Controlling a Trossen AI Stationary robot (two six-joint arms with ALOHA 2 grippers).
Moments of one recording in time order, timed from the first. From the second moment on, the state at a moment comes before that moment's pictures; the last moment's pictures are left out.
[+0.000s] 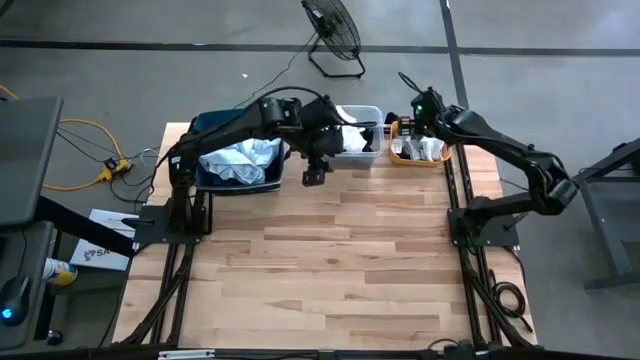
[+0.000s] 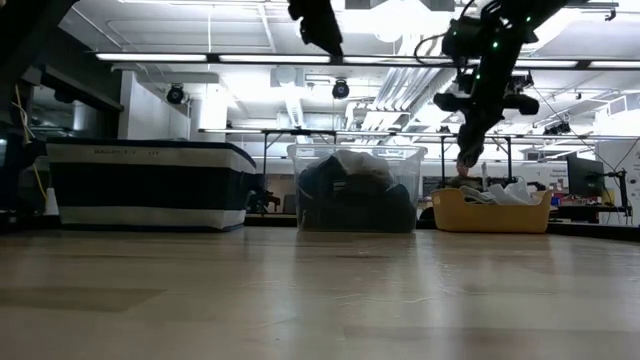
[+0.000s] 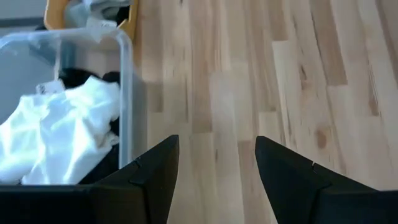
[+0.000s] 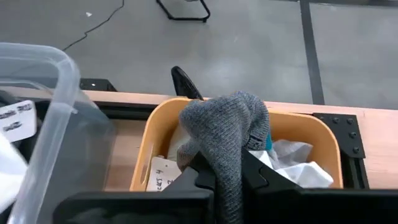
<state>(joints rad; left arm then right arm) 0.25 1.94 2.26 -1.26 0.12 0.28 -0.83 1.28 1.04 -0.70 0.41 0.57</state>
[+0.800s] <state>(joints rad) 0.21 1.25 1.28 -0.60 -0.12 0.07 -0.93 1.58 1.04 -0.68 0.24 0.58</state>
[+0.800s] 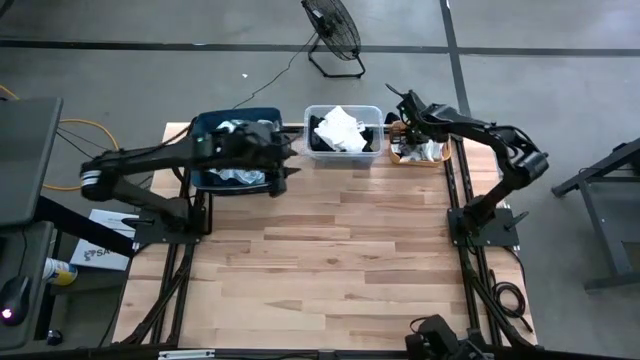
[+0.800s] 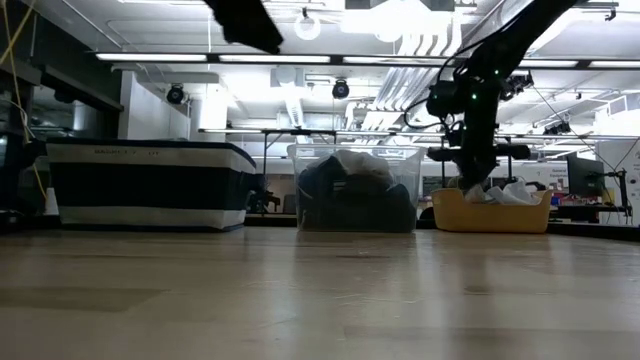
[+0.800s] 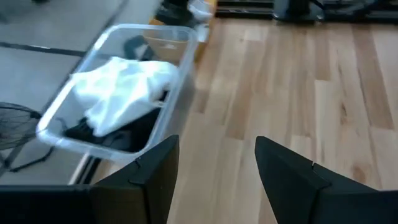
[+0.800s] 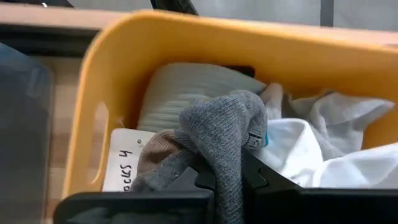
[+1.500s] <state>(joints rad) 0.21 0.81 0.91 -0.59 -0.15 -0.10 -0.95 1.72 1.04 -0.68 0.12 0.69</state>
